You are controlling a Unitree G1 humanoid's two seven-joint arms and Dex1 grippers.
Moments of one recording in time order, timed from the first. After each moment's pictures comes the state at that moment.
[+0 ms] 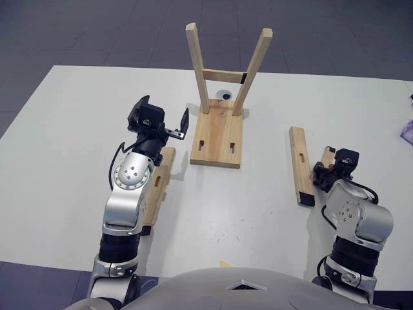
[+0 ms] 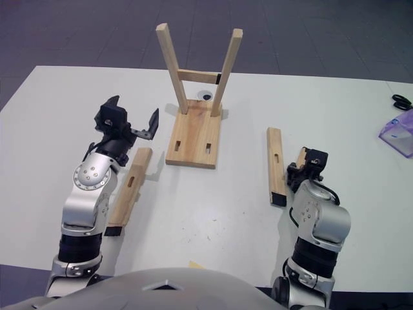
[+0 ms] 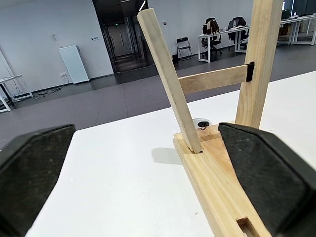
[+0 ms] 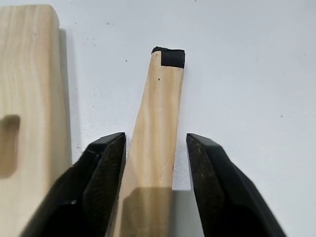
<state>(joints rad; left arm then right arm) -0.12 0.18 -0.06 -0.37 0.00 0.37 -0.14 -0.06 -0.16 -0.39 -0.37 0.23 1.11 -0.17</state>
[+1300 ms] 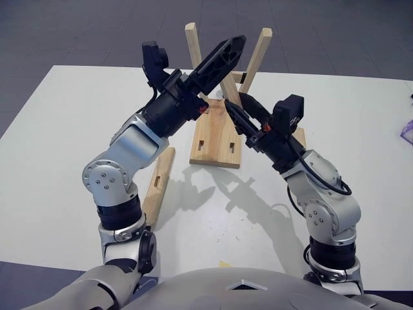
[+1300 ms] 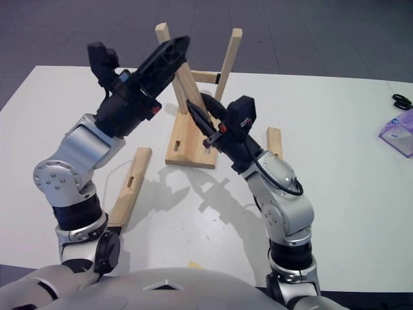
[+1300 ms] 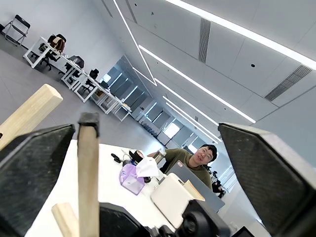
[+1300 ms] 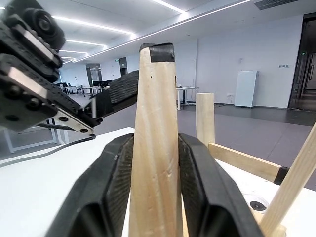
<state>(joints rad) -0.45 0.11 0.18 -0.41 -1.46 0.85 0.06 -0.12 -0.16 0.12 -0.62 0.42 0.50 0.37</state>
